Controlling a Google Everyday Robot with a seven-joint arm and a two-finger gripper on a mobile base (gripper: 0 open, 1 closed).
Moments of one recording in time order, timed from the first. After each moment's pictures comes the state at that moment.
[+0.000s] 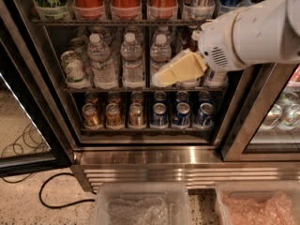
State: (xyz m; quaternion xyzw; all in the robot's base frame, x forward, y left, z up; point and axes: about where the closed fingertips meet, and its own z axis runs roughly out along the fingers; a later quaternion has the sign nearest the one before) arm 0.517 -0.079 0.998 -0.41 0.78 0.08 0.47
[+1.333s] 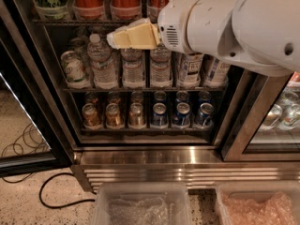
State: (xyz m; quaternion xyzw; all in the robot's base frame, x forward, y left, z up) arm 0.566 0.001 1.049 -0.33 0.70 0.17 0.61
